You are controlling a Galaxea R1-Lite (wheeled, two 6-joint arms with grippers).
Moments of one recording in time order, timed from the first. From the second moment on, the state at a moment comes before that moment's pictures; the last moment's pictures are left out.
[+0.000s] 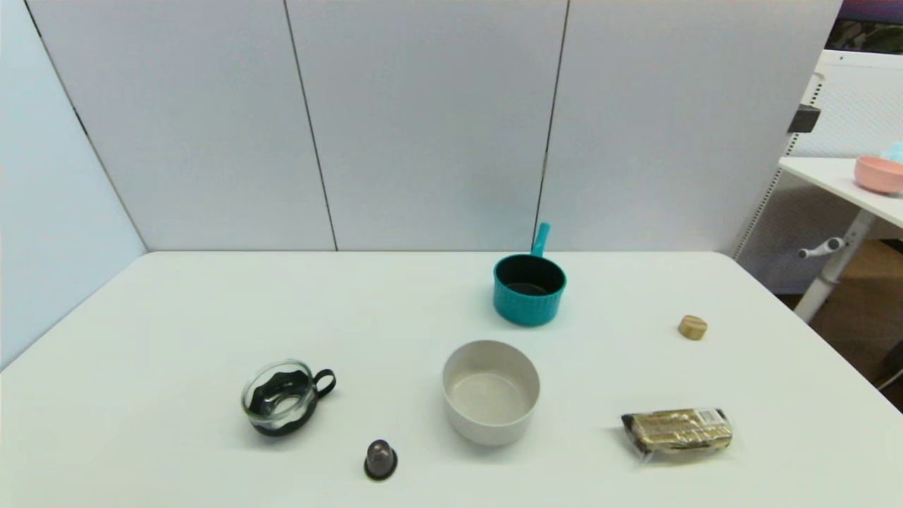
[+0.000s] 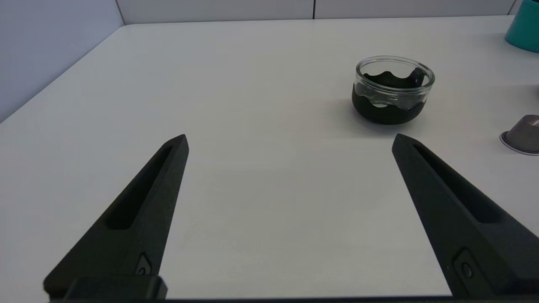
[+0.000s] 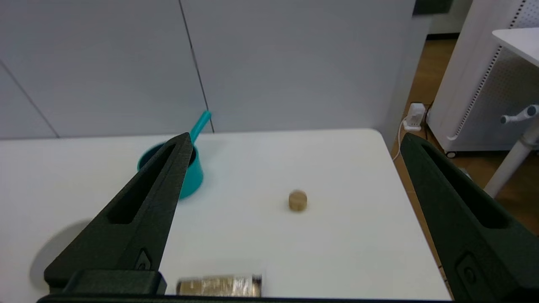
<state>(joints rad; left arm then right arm) -0.01 0.00 0.00 0.00 -0.01 0.04 -0.01 0.83 -0.84 0.00 0.01 0.05</state>
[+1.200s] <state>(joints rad) -0.01 0.00 0.00 0.00 -0.01 0.04 -0.06 1.82 -1.51 0.57 0.01 -0.06</state>
